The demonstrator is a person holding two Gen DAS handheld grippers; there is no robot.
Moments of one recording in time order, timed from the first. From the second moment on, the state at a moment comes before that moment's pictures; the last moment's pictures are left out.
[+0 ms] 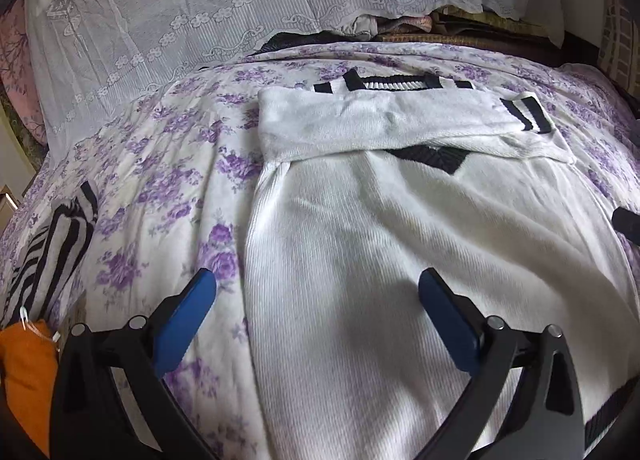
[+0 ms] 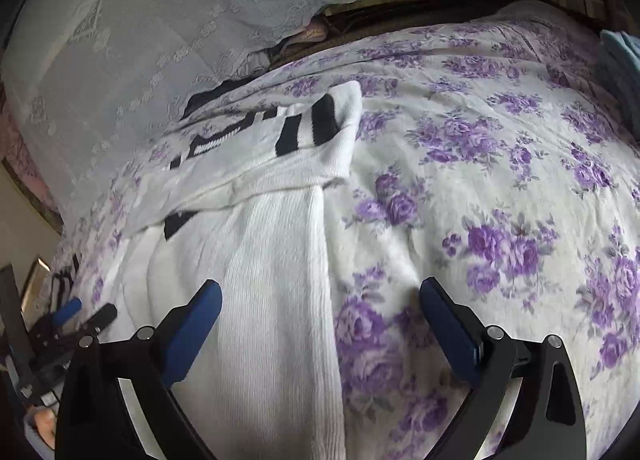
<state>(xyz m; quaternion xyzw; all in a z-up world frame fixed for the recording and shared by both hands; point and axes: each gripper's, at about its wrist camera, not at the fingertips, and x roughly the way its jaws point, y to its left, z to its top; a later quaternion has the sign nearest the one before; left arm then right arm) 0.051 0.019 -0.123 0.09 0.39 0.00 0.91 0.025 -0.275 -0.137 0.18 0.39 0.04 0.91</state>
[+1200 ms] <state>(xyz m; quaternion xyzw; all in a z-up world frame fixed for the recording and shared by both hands) -0.011 0.105 -0.146 -0.26 0.49 -0.28 0.78 -0.057 -0.295 -0.143 0.28 0.36 0.17 0.87</state>
